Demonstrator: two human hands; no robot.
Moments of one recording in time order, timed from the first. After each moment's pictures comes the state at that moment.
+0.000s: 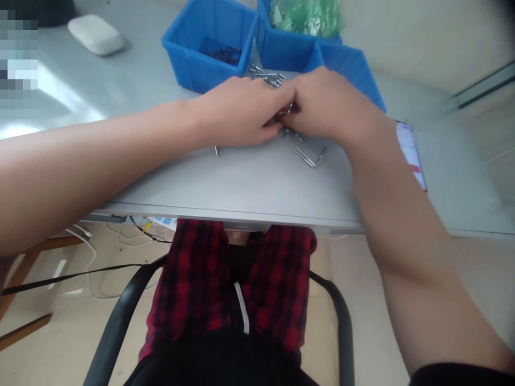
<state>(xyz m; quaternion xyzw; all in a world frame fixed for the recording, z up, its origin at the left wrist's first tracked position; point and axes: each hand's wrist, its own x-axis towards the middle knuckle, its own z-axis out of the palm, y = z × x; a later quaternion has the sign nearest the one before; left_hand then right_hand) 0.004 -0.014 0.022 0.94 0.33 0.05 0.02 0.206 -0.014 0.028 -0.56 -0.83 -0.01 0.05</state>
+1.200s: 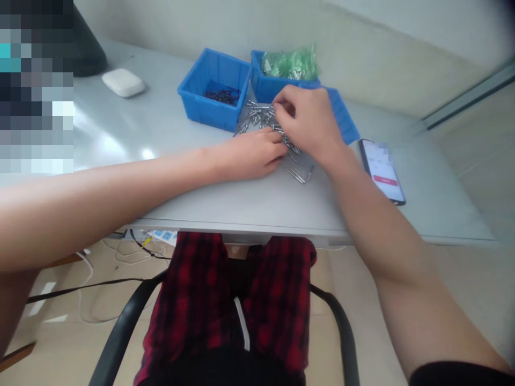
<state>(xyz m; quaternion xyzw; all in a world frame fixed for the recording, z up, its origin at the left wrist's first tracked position) 0.013 -0.008 -0.010 0.97 0.21 0.11 0.01 0.202 -0.008 0.022 -0.58 -0.78 -0.03 0.24</state>
